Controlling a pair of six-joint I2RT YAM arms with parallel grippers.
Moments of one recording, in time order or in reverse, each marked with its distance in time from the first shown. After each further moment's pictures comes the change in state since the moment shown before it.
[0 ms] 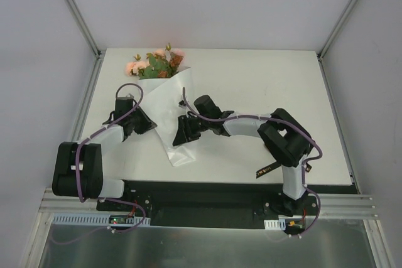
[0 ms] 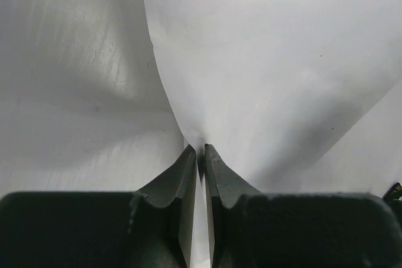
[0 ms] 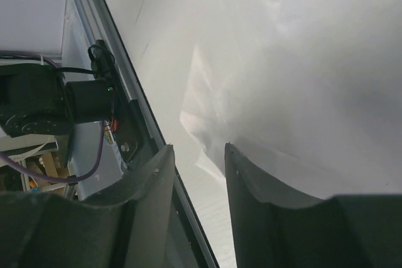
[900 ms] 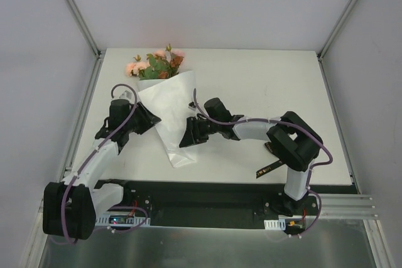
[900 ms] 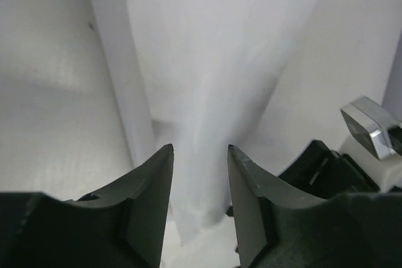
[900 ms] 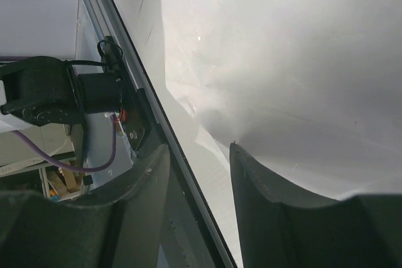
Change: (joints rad) left arm -0.034 -0.287 -0.023 -0.097 -0.011 -0.049; right arm -0.037 -0.080 -0.156 0.093 -0.017 0.081
